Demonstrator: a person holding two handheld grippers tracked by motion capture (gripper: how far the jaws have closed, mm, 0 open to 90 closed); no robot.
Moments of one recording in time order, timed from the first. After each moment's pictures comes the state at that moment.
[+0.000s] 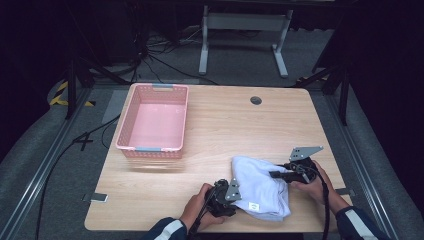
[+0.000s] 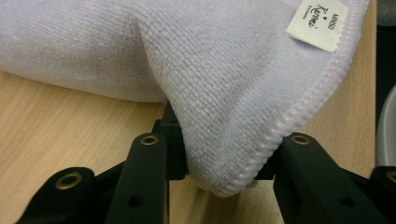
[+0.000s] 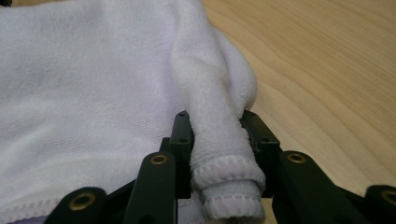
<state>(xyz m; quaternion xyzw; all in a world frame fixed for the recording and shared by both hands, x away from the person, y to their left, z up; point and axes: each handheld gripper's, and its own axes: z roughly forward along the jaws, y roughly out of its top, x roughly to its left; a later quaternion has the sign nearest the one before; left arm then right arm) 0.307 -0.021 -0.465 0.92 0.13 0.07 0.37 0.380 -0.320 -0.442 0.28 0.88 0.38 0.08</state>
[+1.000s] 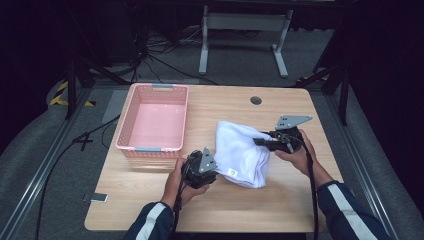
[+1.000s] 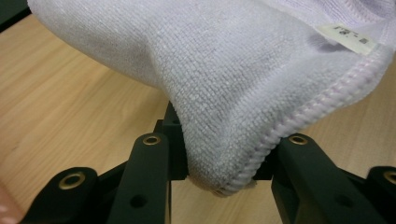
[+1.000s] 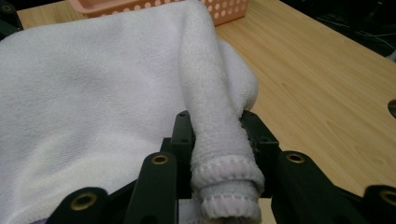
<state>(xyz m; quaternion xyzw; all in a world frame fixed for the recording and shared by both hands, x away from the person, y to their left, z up) 0.352 0.042 -0.412 0.86 0.22 0.19 0.41 0.431 -0.263 -0.371 0.25 0.85 0.43 0.15</state>
